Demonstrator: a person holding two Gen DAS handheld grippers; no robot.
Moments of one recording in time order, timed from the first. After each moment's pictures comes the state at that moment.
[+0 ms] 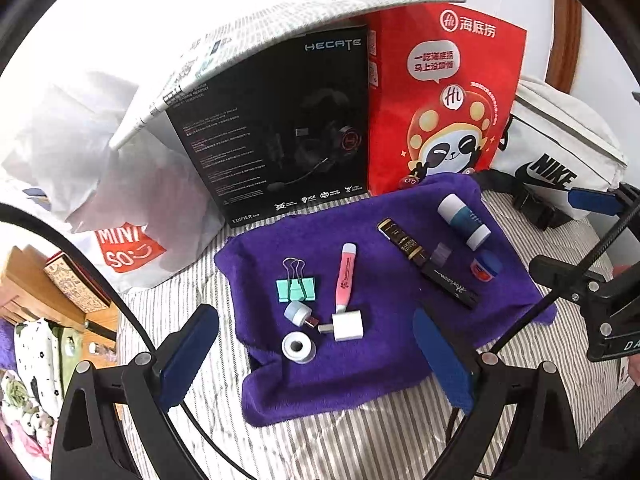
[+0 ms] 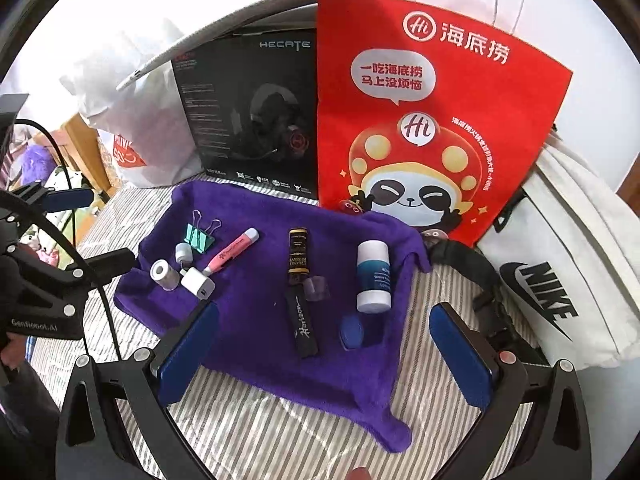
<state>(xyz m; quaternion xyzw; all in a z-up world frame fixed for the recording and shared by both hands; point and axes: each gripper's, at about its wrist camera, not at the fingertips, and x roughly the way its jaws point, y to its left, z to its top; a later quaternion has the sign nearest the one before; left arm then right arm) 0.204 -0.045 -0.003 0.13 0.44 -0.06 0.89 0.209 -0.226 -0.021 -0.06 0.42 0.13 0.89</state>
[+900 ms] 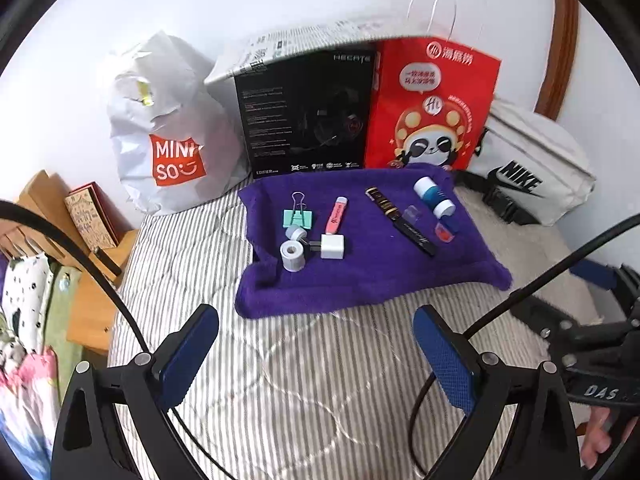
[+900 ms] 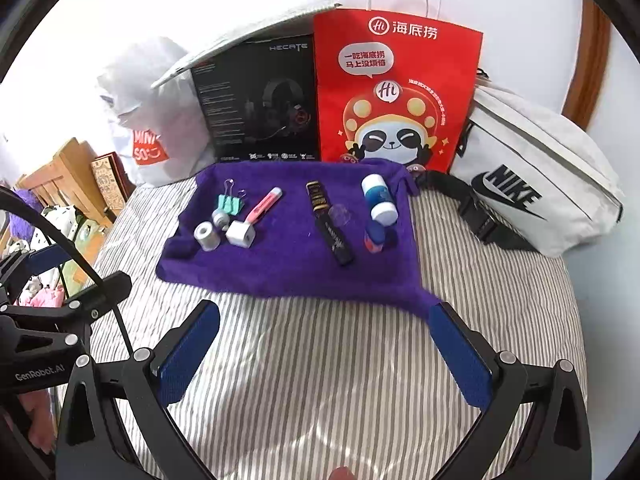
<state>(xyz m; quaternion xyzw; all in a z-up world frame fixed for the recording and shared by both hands) 0.066 -0.020 0.008 0.04 0.41 -0.03 0.91 0.073 -0.202 -0.016 0.01 0.42 0.06 0.90</state>
